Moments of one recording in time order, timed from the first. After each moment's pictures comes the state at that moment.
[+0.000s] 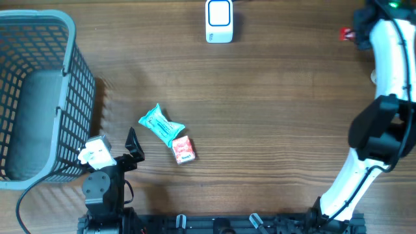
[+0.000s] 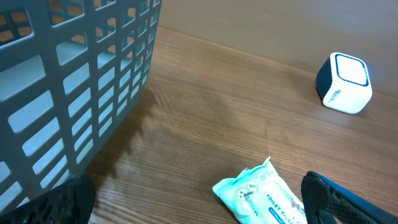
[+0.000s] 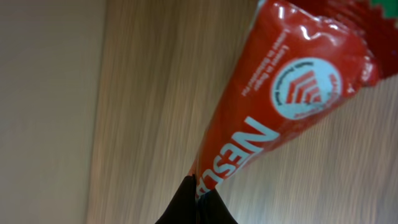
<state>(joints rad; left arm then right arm) 0.07 0.02 0.12 -0.39 -0.09 -0.25 -0.24 2.17 2.05 -0.90 0.30 1.17</state>
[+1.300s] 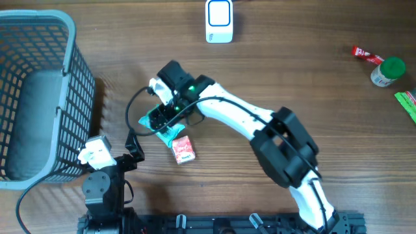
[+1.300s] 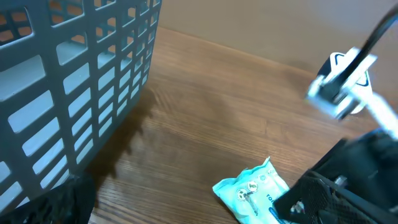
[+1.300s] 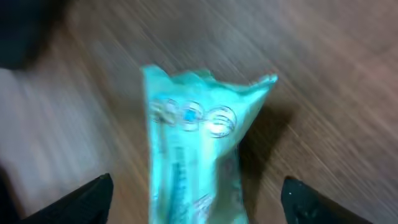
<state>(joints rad) 0.07 0.02 0.12 -0.39 -0.09 -0.25 0.81 2.23 1.69 -0.62 -0.41 0.10</state>
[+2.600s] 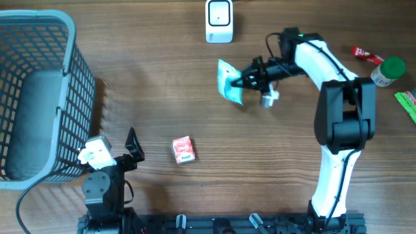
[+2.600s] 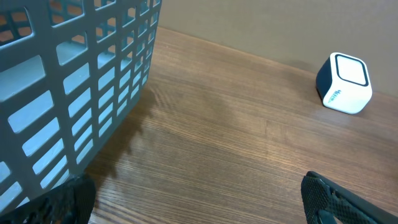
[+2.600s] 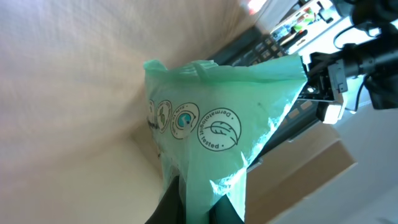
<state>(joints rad) 0.07 0.02 0.12 -0.39 -0.09 -0.25 0.10 2.26 1.69 -1.21 -1.21 2.02</state>
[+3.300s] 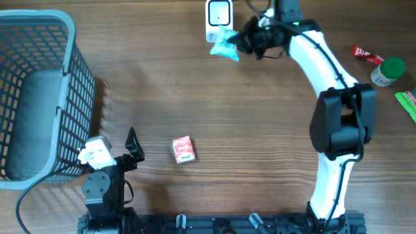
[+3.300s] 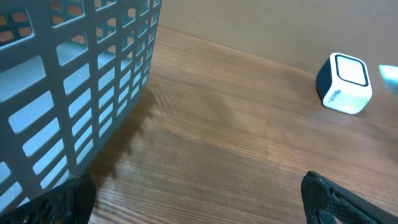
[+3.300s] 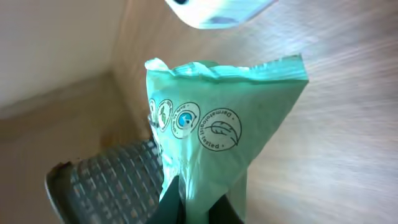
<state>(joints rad) 0.07 0.02 0.12 -0.39 -0.09 -0.25 0.19 2.21 1.83 -0.57 -0.76 0.99</state>
